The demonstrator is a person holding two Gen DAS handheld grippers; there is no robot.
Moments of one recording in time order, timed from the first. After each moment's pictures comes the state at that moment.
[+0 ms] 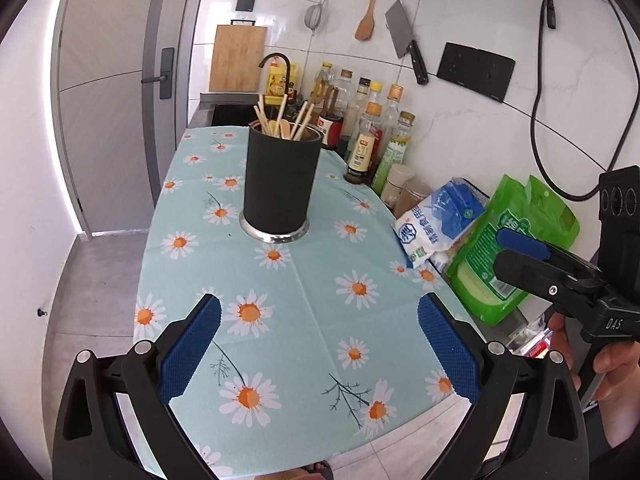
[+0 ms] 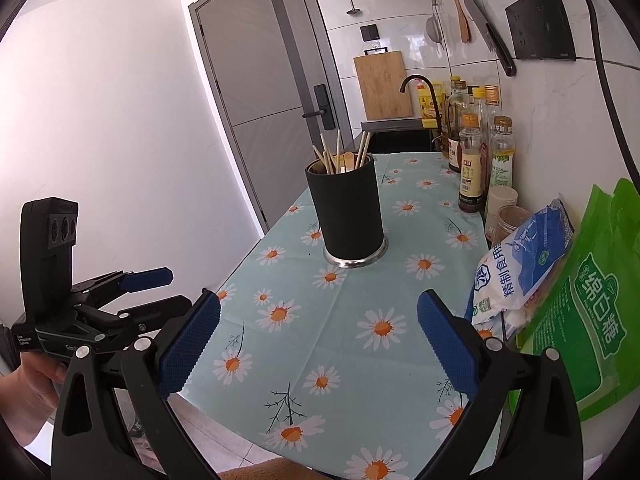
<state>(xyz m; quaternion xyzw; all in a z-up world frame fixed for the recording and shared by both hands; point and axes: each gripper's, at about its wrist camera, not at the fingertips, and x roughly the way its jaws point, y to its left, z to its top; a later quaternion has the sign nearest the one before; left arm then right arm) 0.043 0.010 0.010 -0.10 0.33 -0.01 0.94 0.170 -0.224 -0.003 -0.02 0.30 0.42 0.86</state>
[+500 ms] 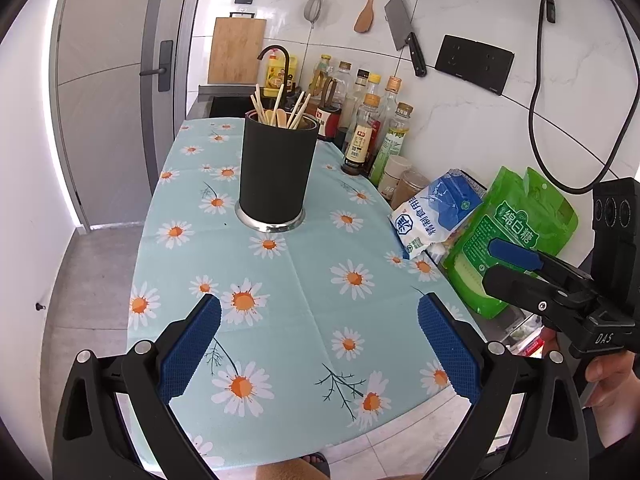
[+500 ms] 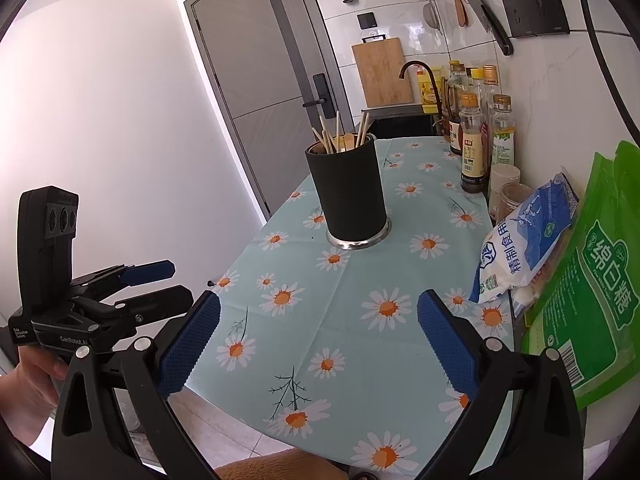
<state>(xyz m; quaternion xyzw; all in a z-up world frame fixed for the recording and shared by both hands) 0.042 0.007 0.006 -0.11 0.34 -0.01 0.93 0.166 -0.227 -0.017 -0.02 0.32 0.42 0.85</state>
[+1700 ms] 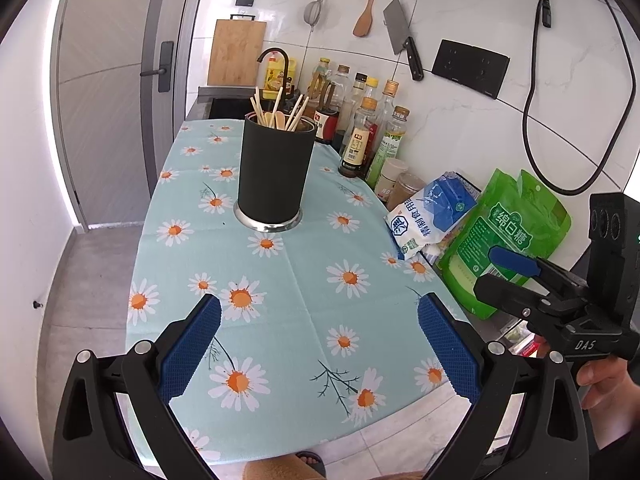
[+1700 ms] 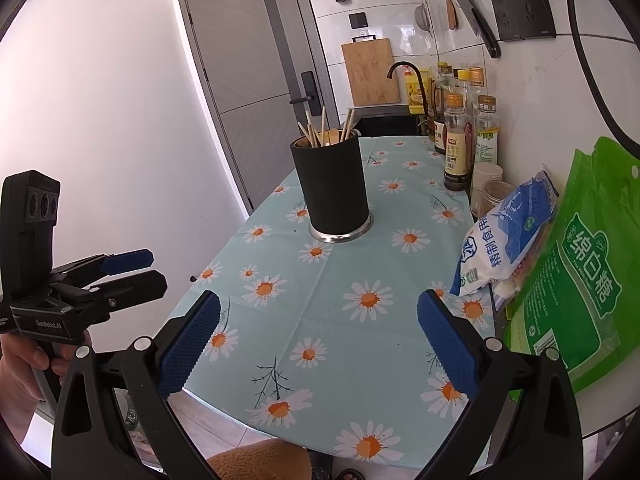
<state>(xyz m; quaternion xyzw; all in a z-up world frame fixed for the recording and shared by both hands) 0.035 0.007 0.007 -0.12 0.33 -0.02 0.93 0.165 -0.237 -0.024 -0.03 0.32 0.39 0.86</state>
